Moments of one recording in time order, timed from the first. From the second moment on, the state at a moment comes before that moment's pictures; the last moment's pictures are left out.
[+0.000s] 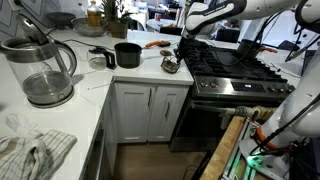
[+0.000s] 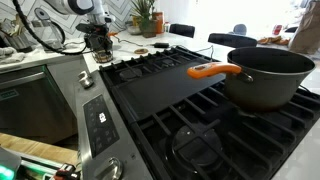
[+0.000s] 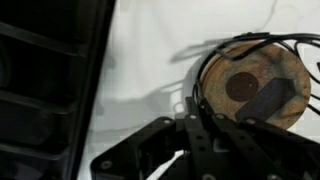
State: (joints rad) arm -0.07 0.20 -0.13 -1.95 0.10 2.25 0.15
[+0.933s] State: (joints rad) arm -0.11 0.16 -0.18 -1.96 -0.15 2.18 0.15
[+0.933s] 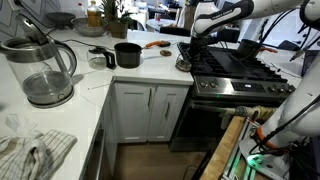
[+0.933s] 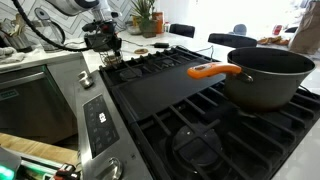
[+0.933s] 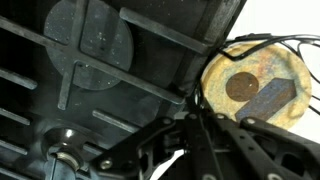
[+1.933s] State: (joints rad) arm -0.11 0.18 -0.14 -1.91 -0.12 2.18 0.03
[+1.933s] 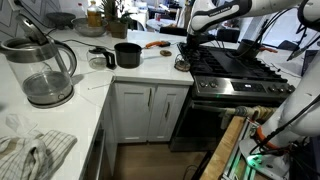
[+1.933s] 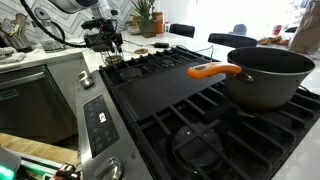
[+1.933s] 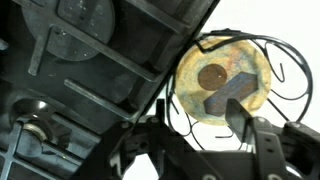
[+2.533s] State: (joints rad) arm -0.06 0.10 -0.08 -1.88 -0.04 2.03 0.30
